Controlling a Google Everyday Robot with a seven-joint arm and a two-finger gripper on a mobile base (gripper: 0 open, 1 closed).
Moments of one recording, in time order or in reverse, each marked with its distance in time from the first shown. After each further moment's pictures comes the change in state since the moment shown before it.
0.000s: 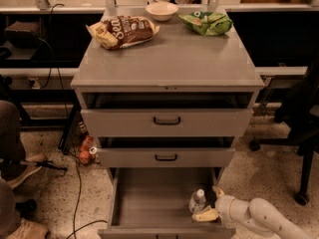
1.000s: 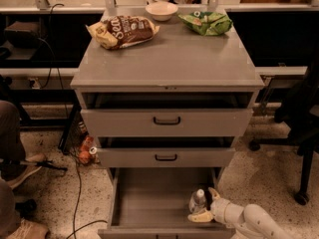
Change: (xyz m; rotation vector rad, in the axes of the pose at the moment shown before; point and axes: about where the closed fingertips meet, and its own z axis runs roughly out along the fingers) arm 0.020 -0.007 0.032 0.024 -0.075 -0.016
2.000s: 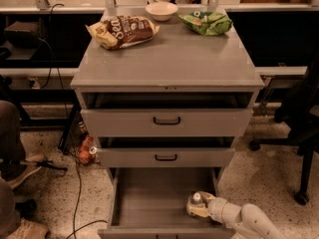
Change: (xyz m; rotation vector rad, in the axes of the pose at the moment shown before) arm -0.001 0.004 0.018 -0.038 -0.062 0.010
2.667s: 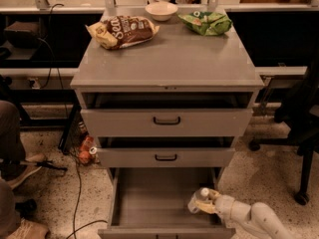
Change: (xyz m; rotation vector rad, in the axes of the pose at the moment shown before) arm -0.023 -0.006 -0.026 -0.077 -0.115 0.027
